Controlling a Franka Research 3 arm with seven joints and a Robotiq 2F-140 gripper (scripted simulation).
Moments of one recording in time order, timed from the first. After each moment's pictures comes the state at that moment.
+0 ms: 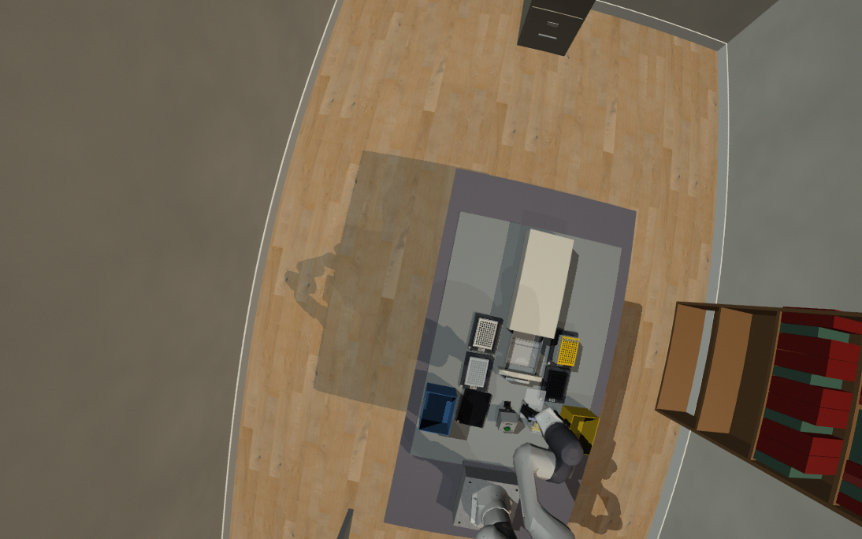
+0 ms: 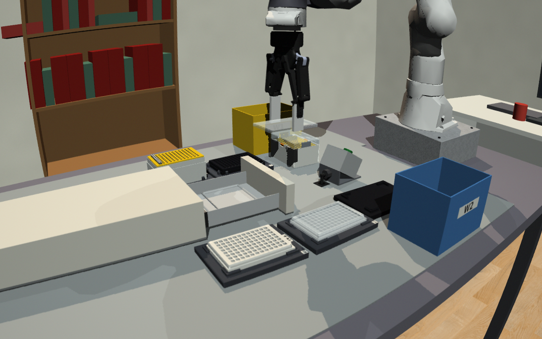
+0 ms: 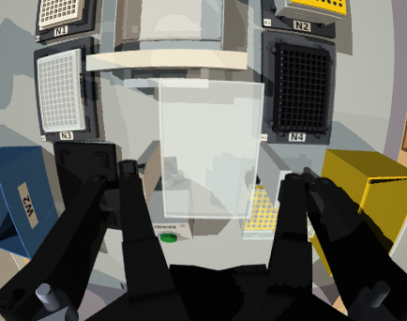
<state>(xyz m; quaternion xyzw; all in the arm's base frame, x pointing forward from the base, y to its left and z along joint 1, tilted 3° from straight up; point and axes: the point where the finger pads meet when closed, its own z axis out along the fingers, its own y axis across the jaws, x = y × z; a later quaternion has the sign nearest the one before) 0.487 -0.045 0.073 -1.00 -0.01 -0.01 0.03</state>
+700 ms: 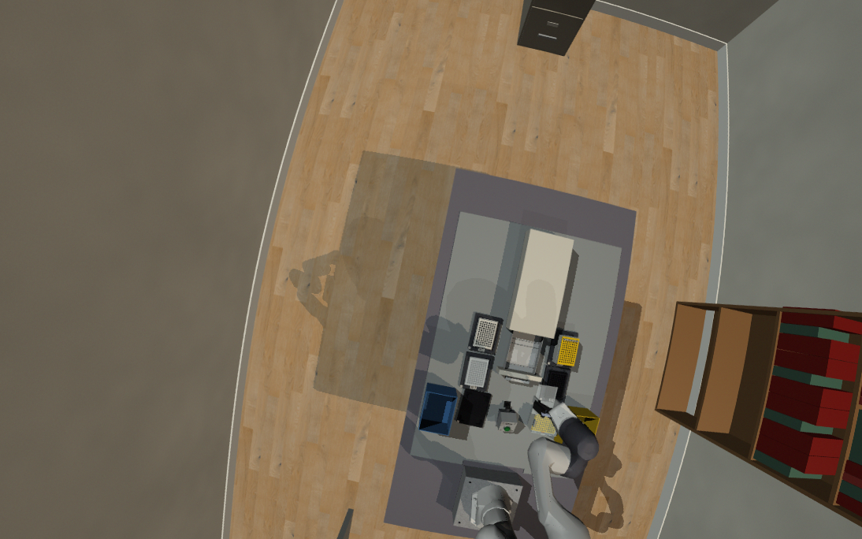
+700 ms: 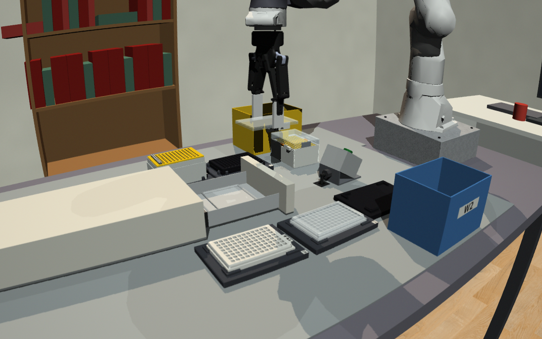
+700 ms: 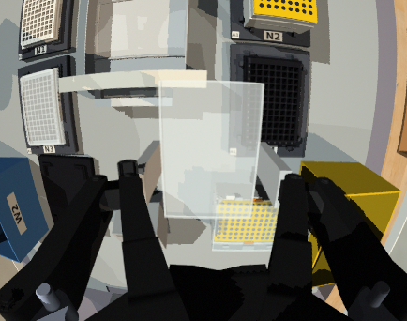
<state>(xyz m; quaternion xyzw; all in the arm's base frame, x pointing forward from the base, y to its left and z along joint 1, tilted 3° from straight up) 0.511 -0.090 0.071 -1.00 -0.01 -0.01 0.03</state>
